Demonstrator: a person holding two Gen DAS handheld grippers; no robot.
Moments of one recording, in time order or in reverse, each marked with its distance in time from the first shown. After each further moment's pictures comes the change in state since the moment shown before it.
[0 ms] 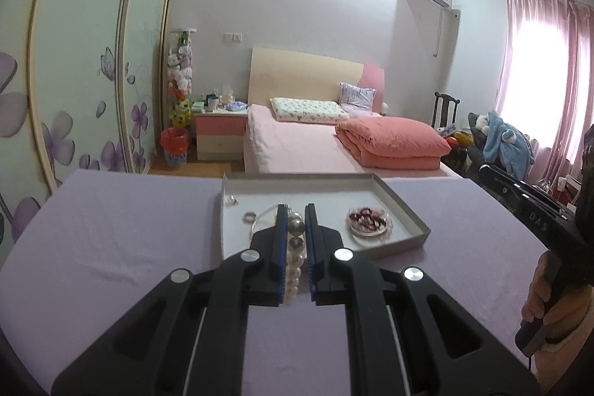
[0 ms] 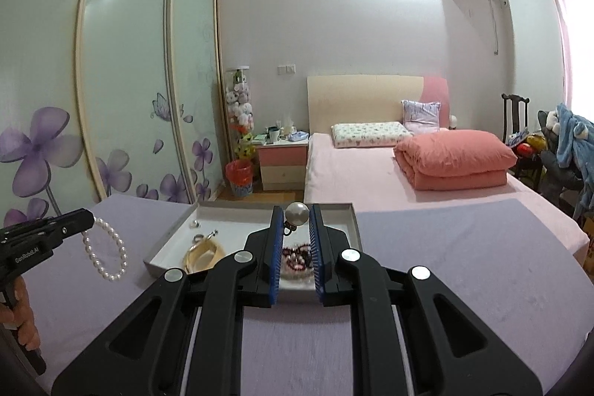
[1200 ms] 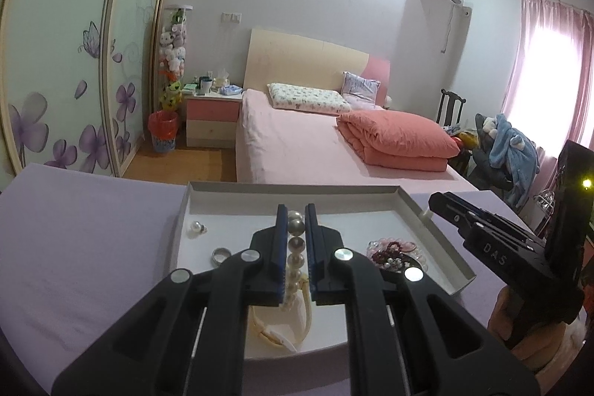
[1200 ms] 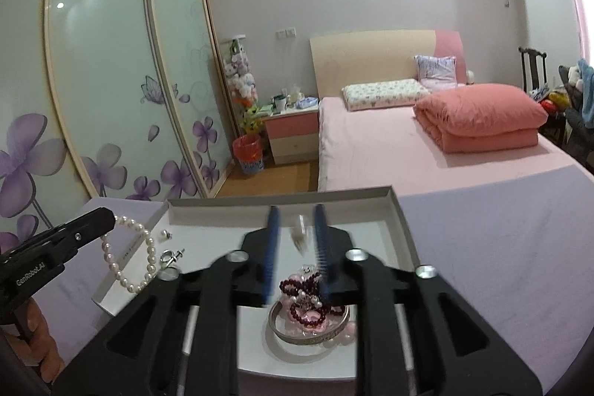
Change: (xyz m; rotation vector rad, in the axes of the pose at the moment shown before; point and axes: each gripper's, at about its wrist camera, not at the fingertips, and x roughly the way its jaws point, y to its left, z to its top) left arm 0.153 0.010 0.018 -0.055 0.060 -0.024; right arm 0.137 -0.012 -0.023 0.103 0.133 0.057
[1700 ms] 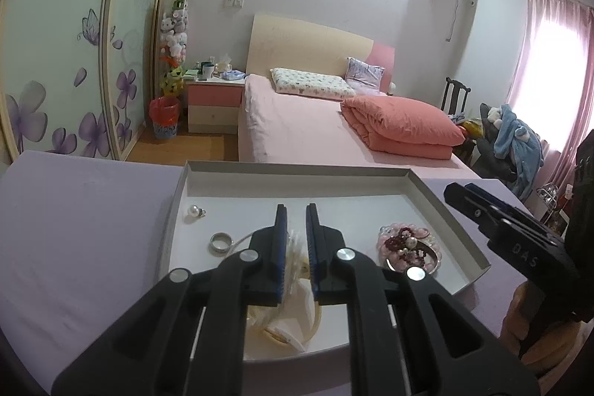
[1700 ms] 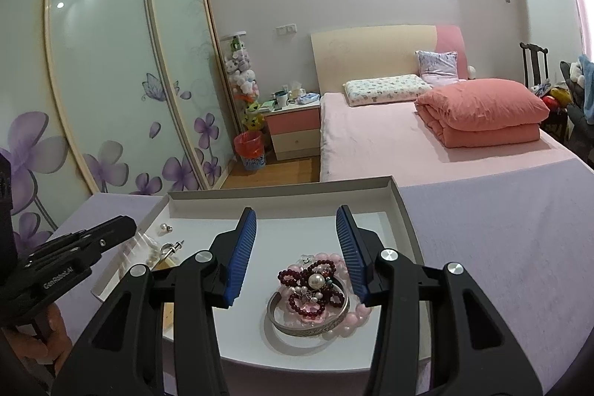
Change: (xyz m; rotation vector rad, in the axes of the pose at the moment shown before) left arm 0.021 0.006 -0.012 -0.005 0.057 0.012; right arm 0.001 0.003 0.001 0.000 0.012 0.005
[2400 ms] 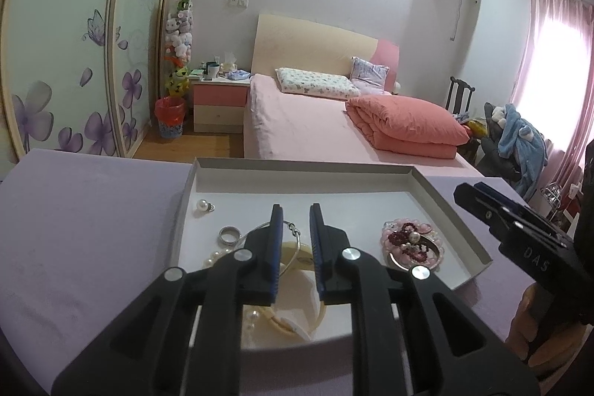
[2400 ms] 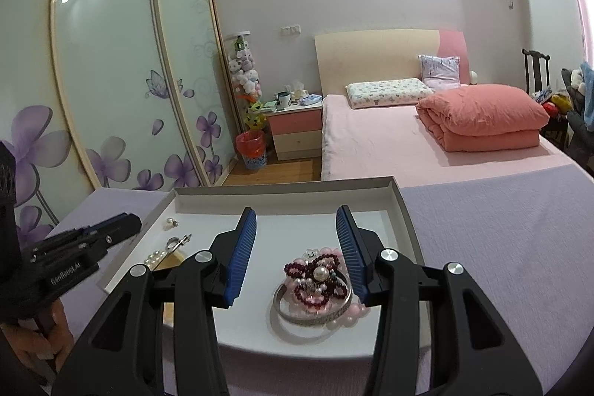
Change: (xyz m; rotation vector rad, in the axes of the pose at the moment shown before) left arm -0.017 0.001 -0.002 0.000 -0.008 0.020; right arm -0.012 0.008 -0.003 -0.023 -0.004 0.003
